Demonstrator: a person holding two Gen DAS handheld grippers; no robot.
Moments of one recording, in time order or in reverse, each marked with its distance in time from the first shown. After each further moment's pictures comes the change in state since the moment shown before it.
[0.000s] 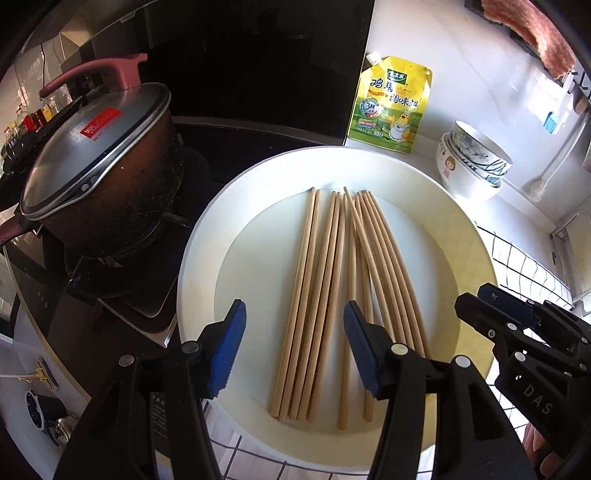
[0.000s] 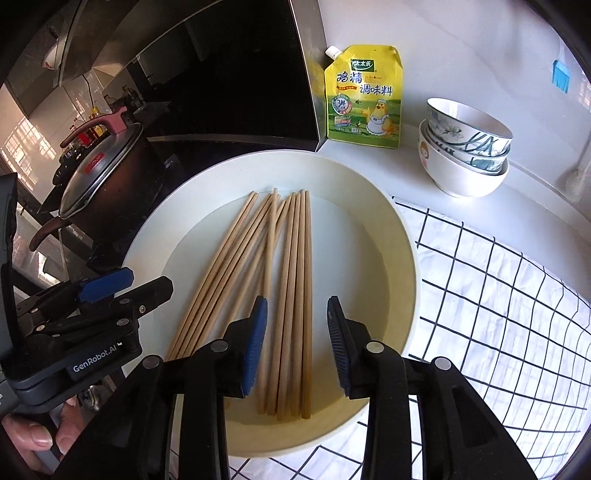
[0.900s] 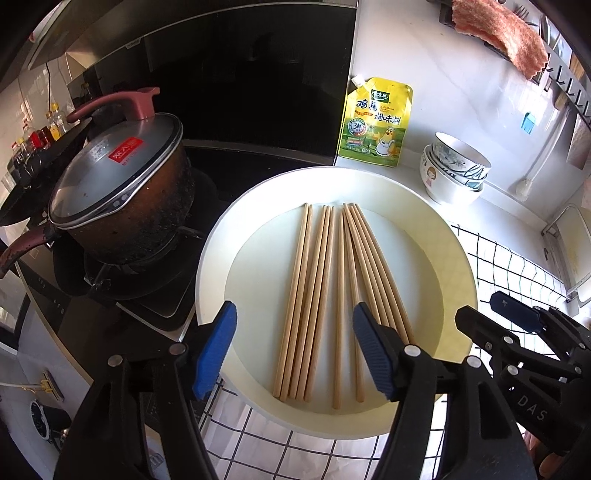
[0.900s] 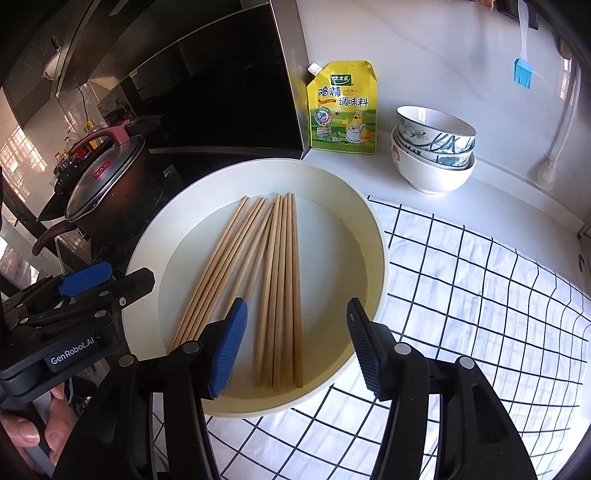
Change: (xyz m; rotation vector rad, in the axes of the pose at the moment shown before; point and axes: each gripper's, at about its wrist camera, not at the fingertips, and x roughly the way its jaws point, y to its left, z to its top) left arm -0.037 -0.006 -0.010 0.028 -0.068 0.013; right arm -0.035 -0.002 -0.019 0.030 -0.043 -0.040
